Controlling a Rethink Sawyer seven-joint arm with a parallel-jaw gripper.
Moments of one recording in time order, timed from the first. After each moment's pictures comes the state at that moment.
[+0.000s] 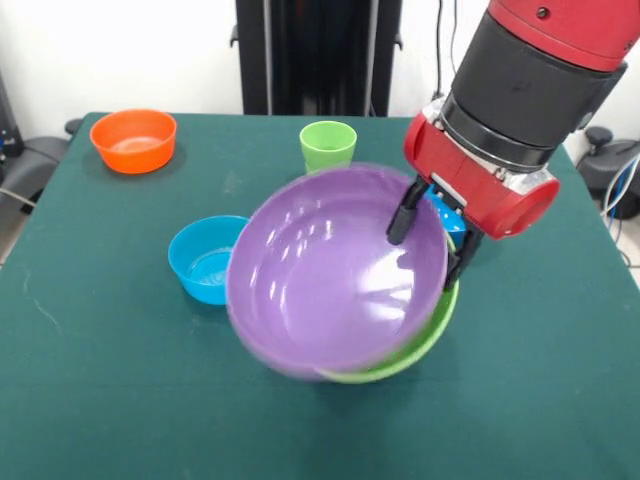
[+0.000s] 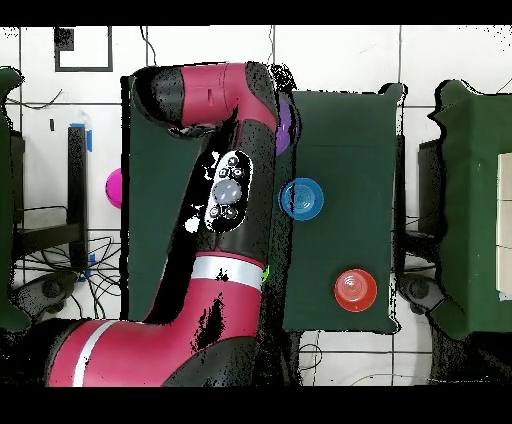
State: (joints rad) arm 0.07 -0.28 -0.31 0.78 -0.02 1.04 2.69
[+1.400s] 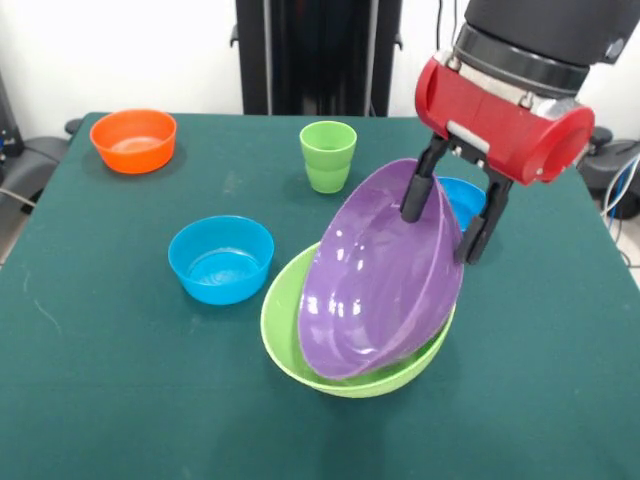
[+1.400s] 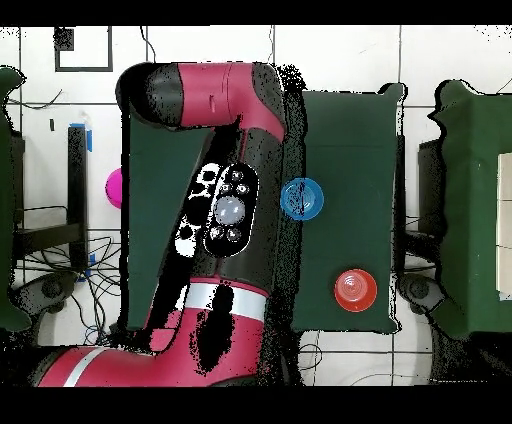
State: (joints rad) arm 0.08 -0.39 -0.32 0.88 0.02 0.90 2.69
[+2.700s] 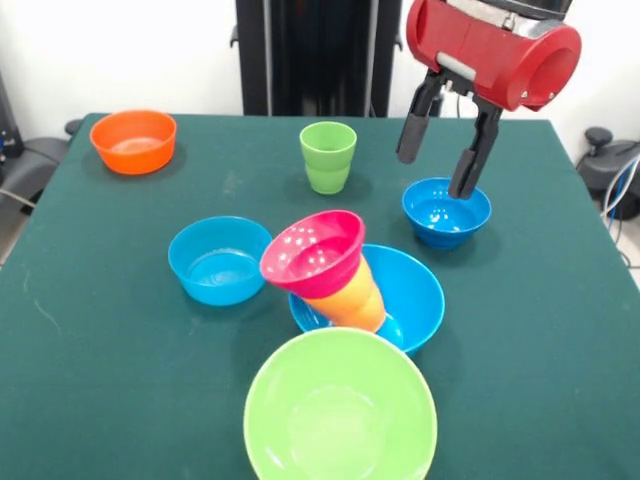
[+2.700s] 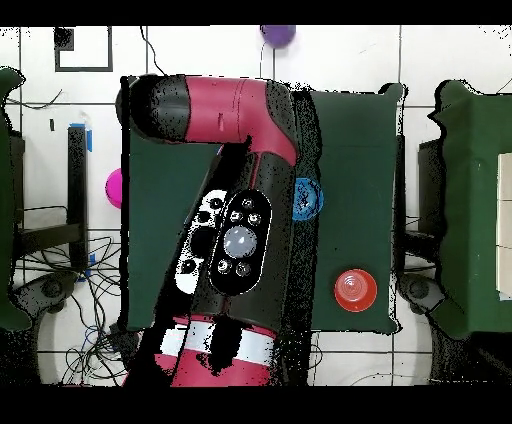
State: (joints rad) arm 0.08 -0.50 -0.32 1.02 0.06 0.88 2.69
